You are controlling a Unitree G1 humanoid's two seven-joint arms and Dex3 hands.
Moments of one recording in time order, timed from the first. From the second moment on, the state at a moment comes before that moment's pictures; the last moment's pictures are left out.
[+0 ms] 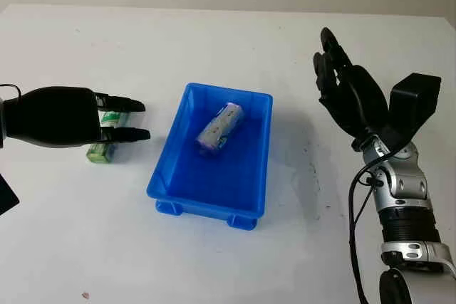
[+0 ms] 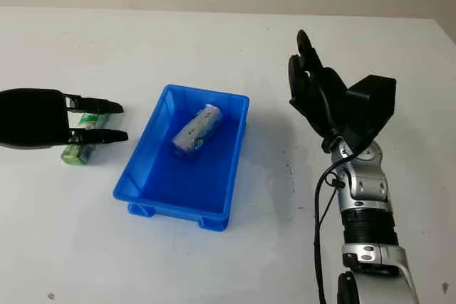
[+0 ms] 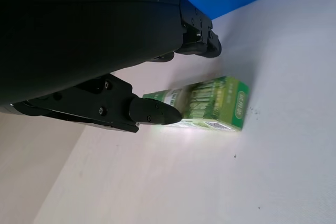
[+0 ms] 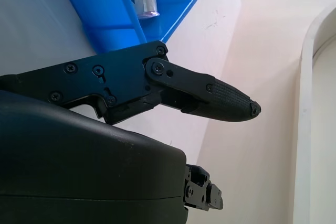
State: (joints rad) left arm -1.10 1.16 -0.90 0.78 1.70 -0.88 0.93; right arm -0.55 -0.33 -0.17 0.35 0.19 0.09 0.34
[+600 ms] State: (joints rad) left arm -1.11 1.08 -1.03 0.99 1.73 -0.75 1.12; right arm -0.54 -0.33 -0.18 0.32 0.20 0.10 0.34
